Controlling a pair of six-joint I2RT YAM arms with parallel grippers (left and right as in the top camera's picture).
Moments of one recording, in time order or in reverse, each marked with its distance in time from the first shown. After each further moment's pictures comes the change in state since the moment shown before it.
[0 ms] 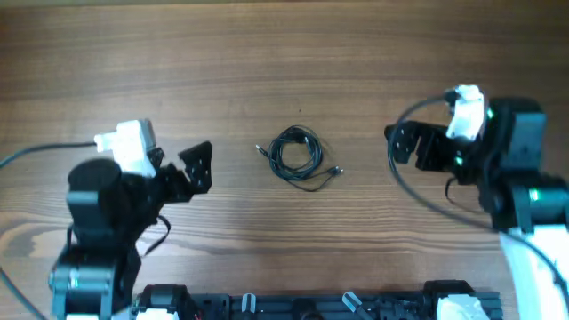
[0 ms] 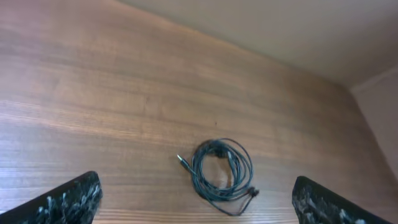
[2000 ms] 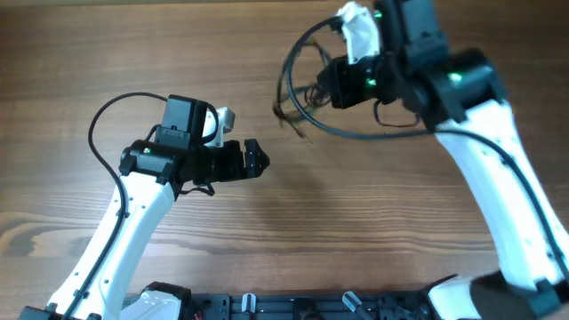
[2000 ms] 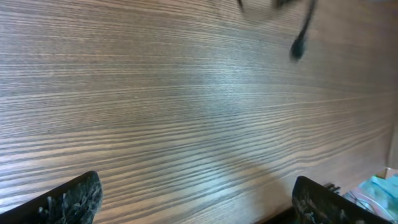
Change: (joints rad) left arm -0.204 0.591 0.083 -0.106 0.181 -0.010; right arm 0.400 0.534 0.728 -0.158 0.035 -0.127
